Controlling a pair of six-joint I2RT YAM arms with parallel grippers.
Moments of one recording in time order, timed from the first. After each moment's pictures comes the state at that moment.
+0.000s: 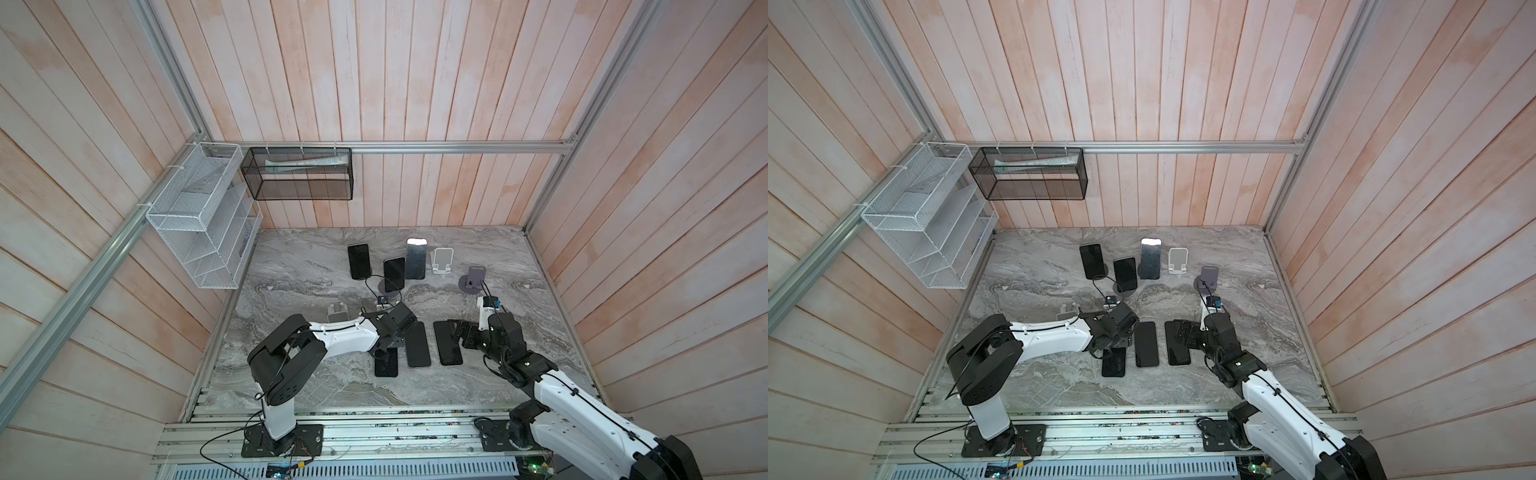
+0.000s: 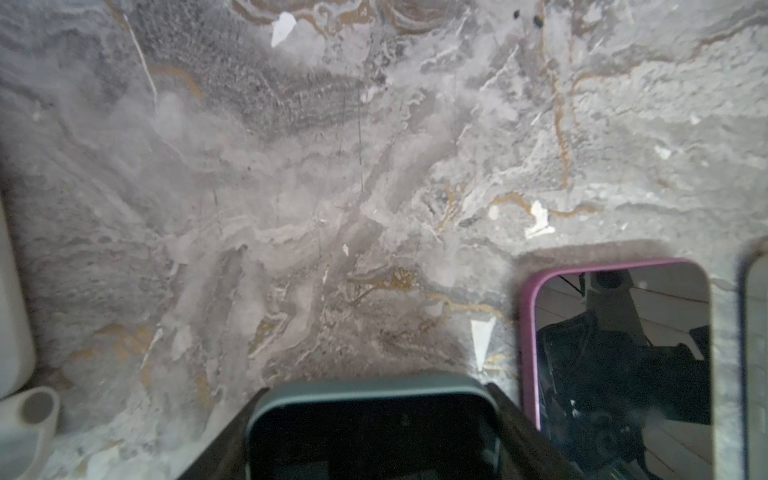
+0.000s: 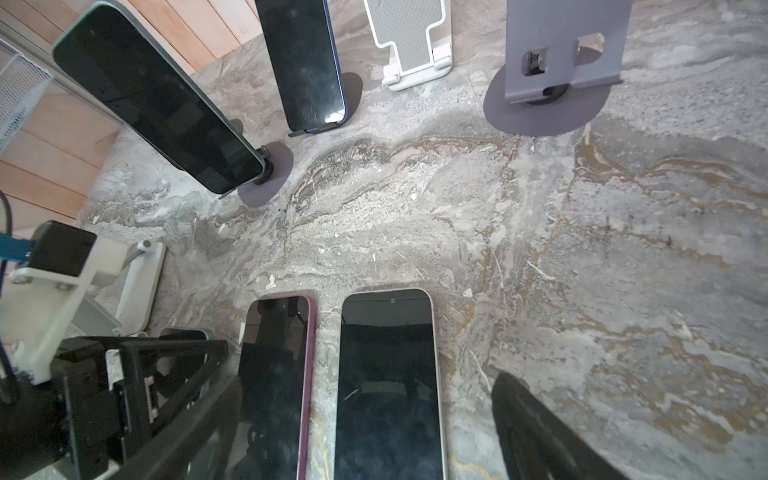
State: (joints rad) left arm -0.90 1.82 1.06 -0.42 -0.29 -0.84; right arm 0.46 0.85 0.36 -0.10 0.01 0.56
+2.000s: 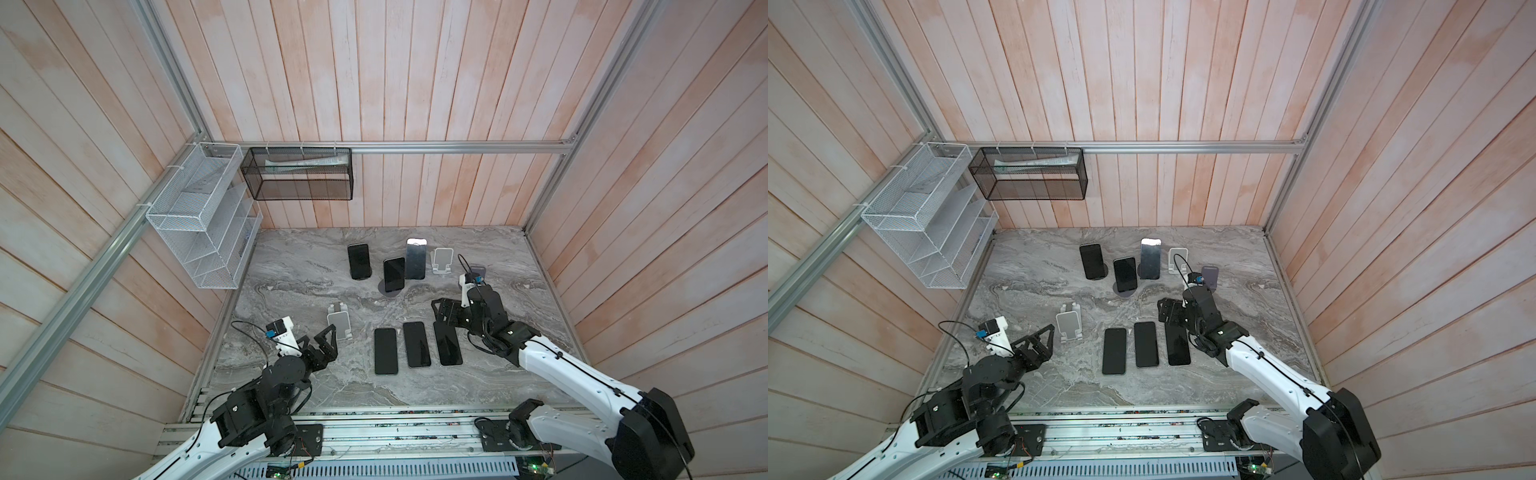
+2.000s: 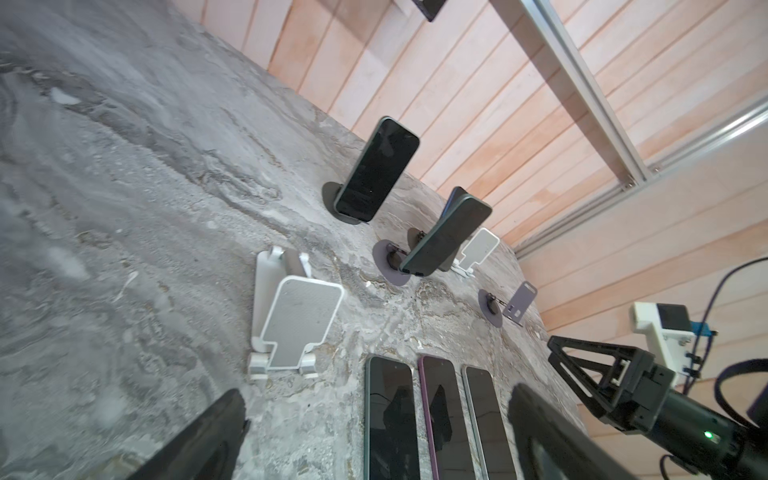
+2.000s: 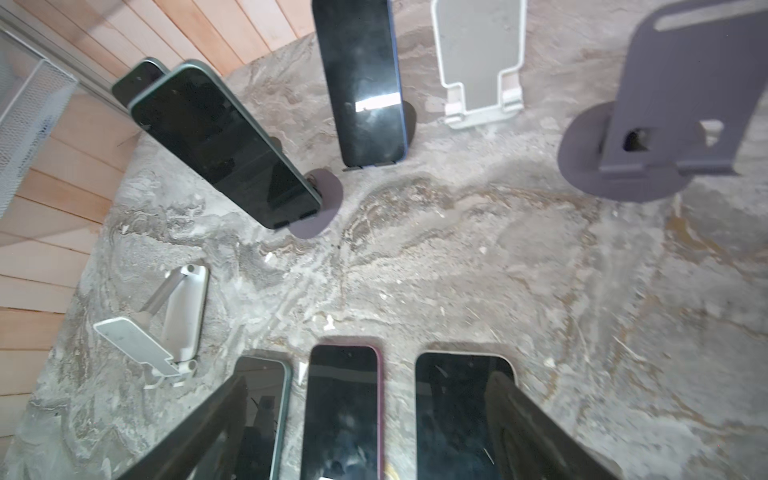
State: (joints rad) left arm -0.93 0.27 0.45 -0.59 -0.64 -0.96; right arm 0.59 1.17 0.72 -0.17 0.07 0.60
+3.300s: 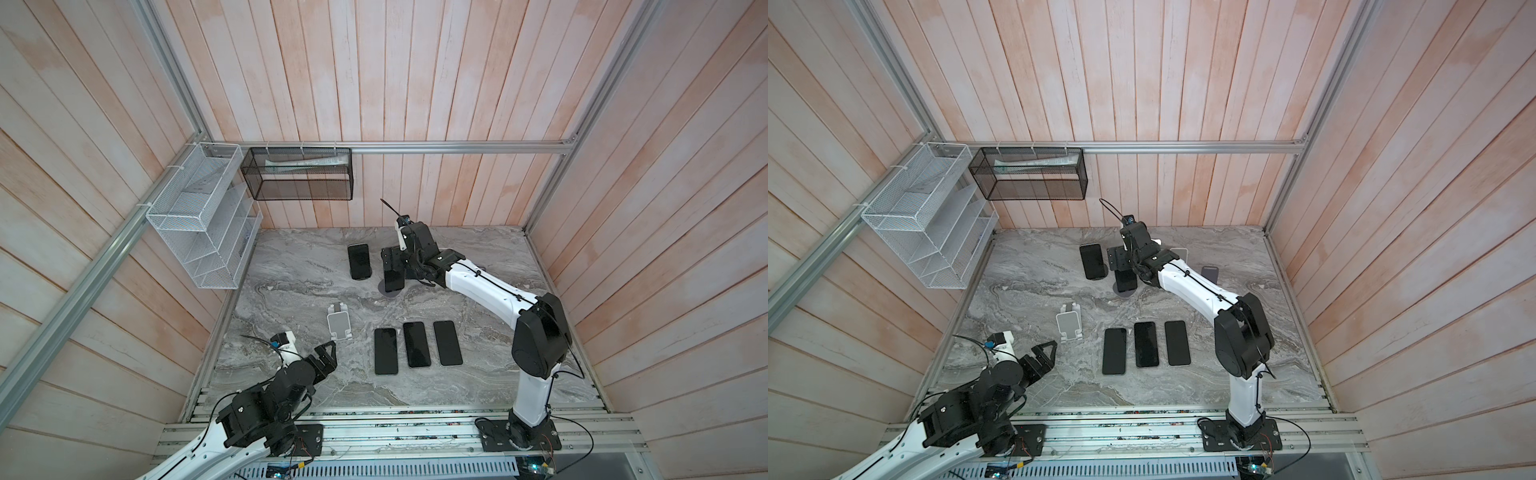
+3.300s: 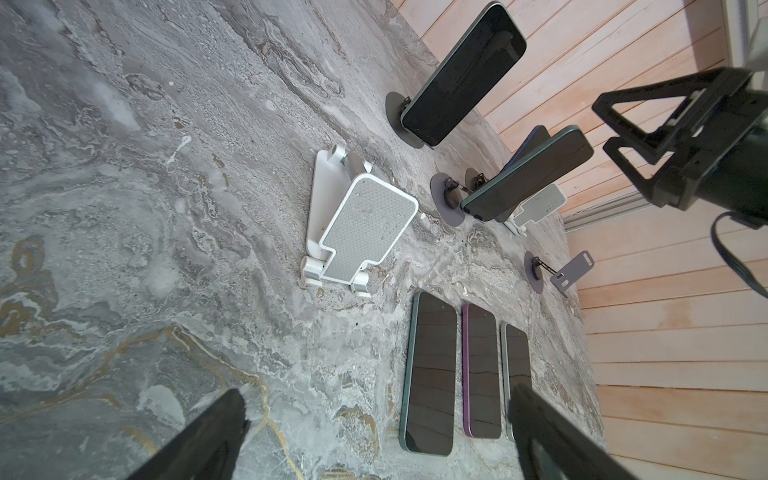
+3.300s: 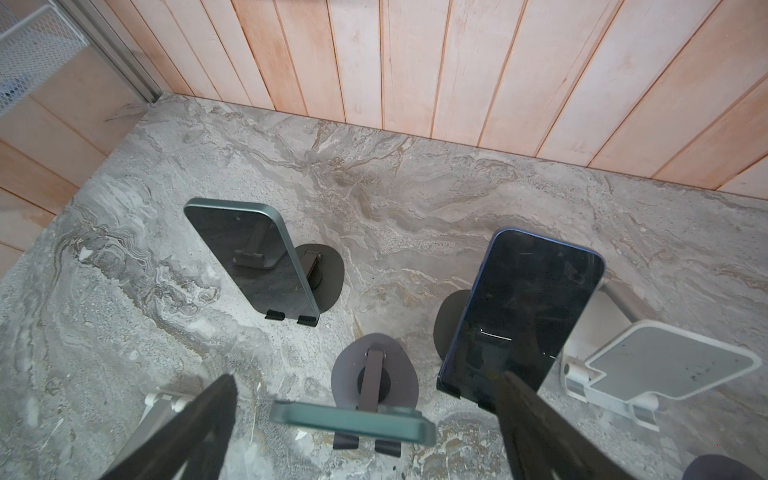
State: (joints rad) left arm -0.93 0.28 0.38 -0.73 -0.52 -1.17; right arm 0.68 1.90 1.63 -0.35 0.16 0.27
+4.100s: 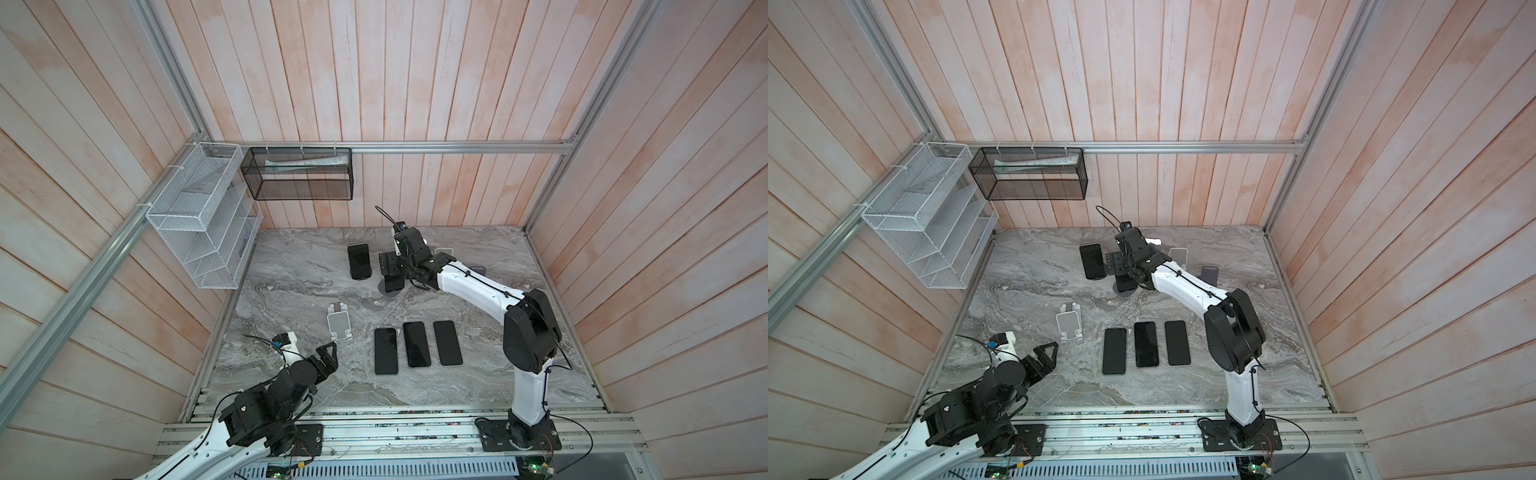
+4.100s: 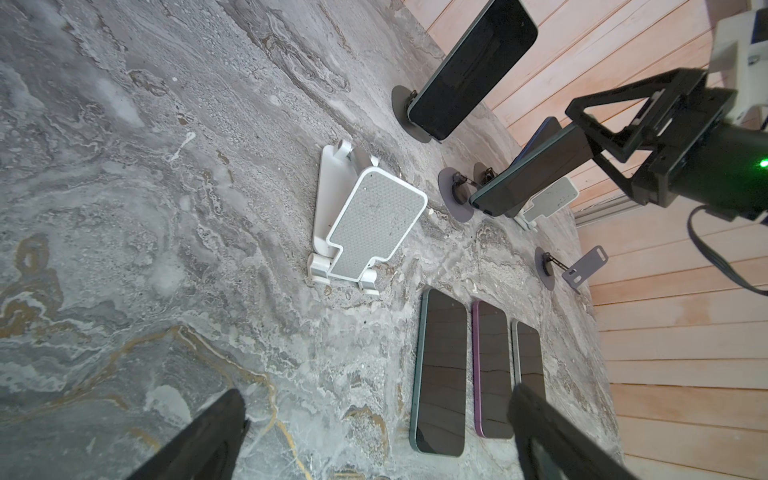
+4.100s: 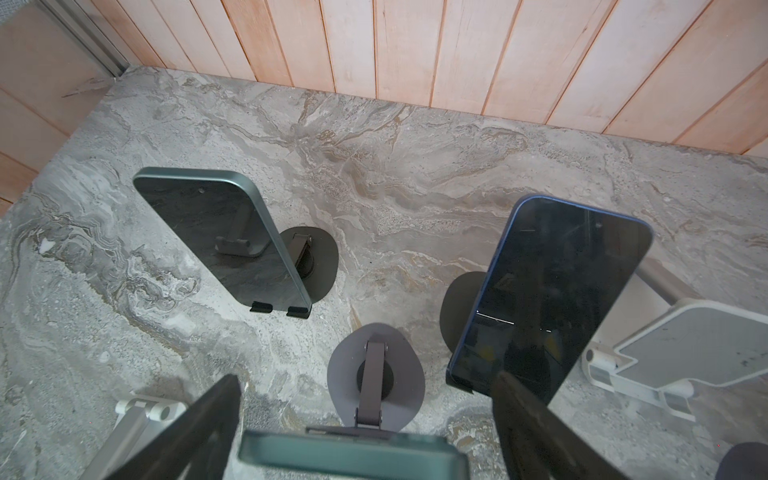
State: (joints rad) left arm -0.93 0.29 0.36 -0.72 -0.52 -1.16; right arm 0.70 1.96 1.63 -0.34 0.19 0.30
